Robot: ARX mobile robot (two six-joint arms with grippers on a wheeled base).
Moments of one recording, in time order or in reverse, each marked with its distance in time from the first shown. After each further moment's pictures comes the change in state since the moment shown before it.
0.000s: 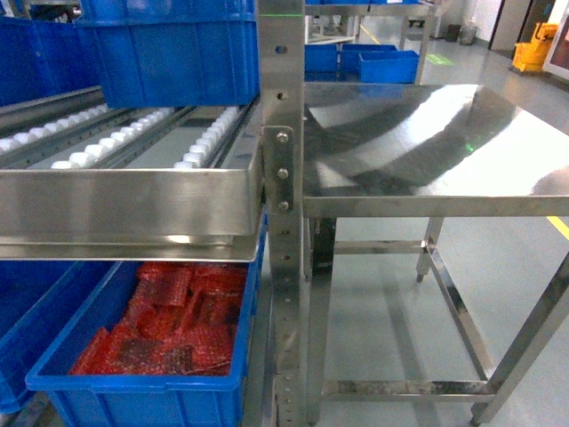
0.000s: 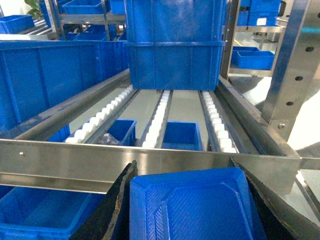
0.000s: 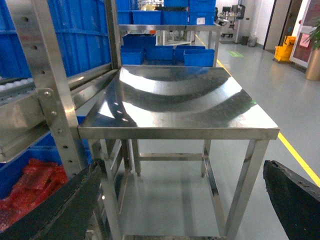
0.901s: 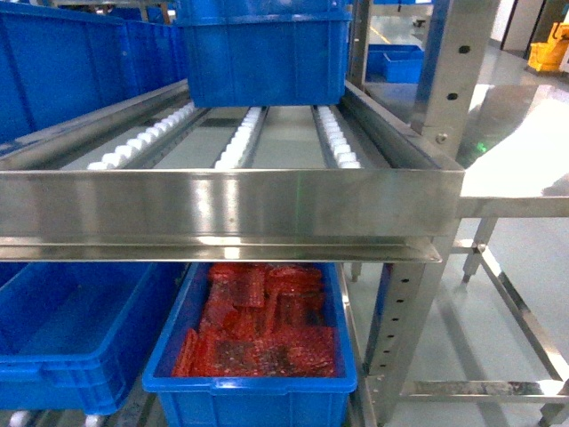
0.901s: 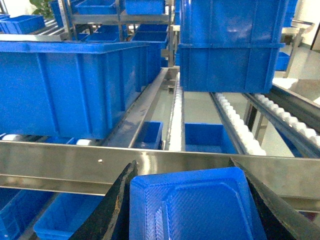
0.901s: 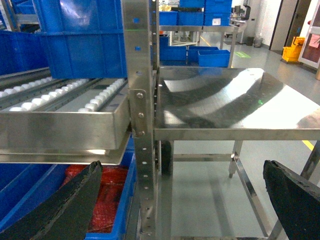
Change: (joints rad) left arm -0.001 0.000 0.000 0.001 0.000 0.000; right arm 0.000 0.000 0.000 -0.003 0.000 0.000
